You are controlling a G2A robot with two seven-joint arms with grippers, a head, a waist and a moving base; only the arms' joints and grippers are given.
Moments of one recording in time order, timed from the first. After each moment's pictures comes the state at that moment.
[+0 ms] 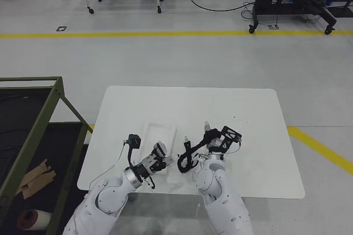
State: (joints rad) left arm 1.22 -1.26 -1.11 -1.47 0.37 -0.60 -0.24; right arm -1.18 -1.64 1.29 -1.24 -1.00 0.42 -0.33
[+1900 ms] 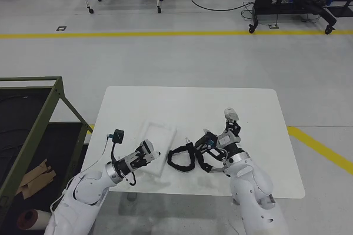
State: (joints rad) left arm 1.20 -1.21 -1.27 -1.41 0.11 -0.74 -0.57; right arm -1.35 -1.45 1.39 -1.82 -2.33 -0.07 -0.02
